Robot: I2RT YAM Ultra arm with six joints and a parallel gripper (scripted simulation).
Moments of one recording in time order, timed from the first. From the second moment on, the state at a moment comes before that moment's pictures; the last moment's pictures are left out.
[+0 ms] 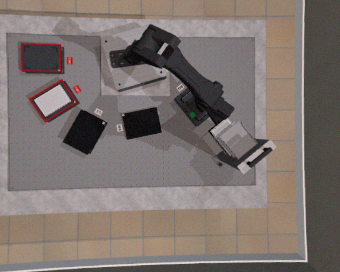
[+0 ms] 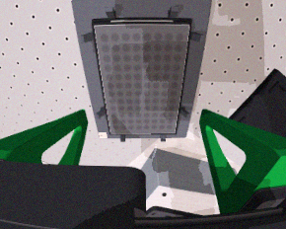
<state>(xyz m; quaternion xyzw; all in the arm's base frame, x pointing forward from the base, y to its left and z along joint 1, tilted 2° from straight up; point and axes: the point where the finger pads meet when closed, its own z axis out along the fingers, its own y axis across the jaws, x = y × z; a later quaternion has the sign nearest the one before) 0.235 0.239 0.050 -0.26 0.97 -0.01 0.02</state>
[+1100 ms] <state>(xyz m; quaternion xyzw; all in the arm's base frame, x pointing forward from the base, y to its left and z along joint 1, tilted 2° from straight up) 0.236 0.239 0.011 -0.26 0.97 -0.01 0.01</state>
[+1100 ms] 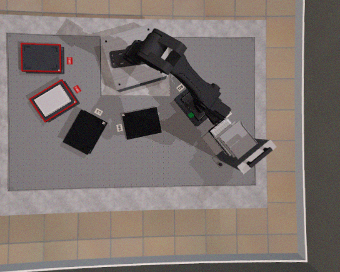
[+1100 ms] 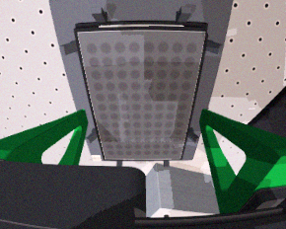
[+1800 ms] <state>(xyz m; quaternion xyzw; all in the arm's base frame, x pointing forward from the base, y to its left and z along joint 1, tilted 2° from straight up) 0.238 0.241 -0.002 -0.26 0.97 0.00 0.02</state>
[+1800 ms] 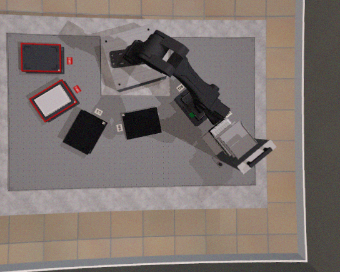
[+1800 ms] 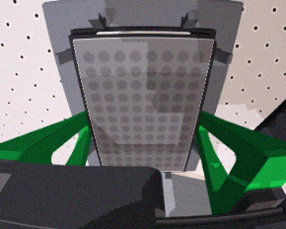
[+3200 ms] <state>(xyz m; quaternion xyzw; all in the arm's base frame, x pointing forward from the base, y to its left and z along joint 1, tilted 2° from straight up) 0.236 0.239 0.011 -0.26 0.97 -0.01 0.01</state>
